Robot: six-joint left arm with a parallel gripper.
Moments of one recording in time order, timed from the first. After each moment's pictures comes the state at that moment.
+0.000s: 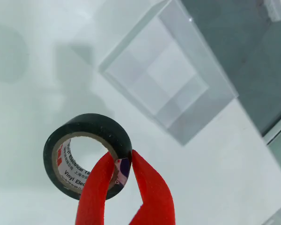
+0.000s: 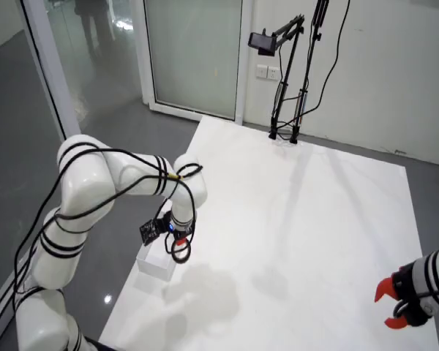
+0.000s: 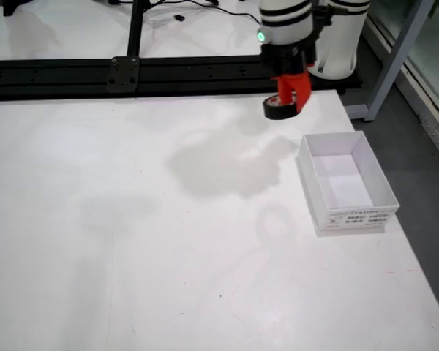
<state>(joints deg) -41.3 32.6 85.6 18.8 65.9 -94.8</state>
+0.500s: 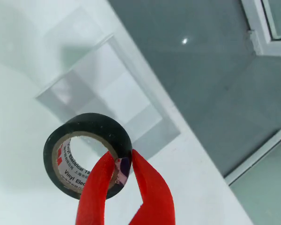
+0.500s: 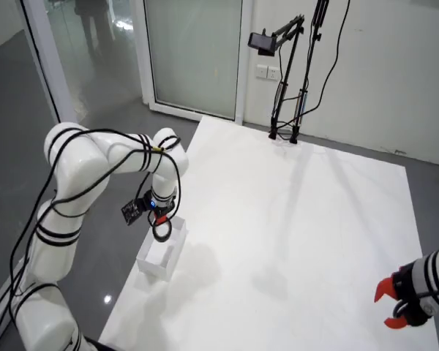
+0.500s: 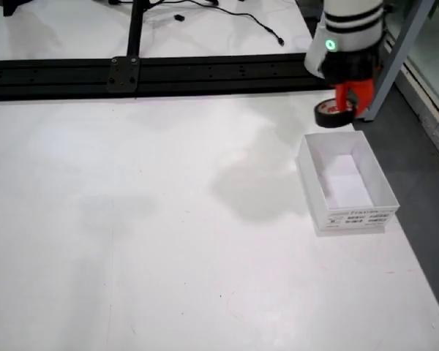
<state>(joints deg) -27.8 31.6 85.7 19.3 66.5 -89.8</state>
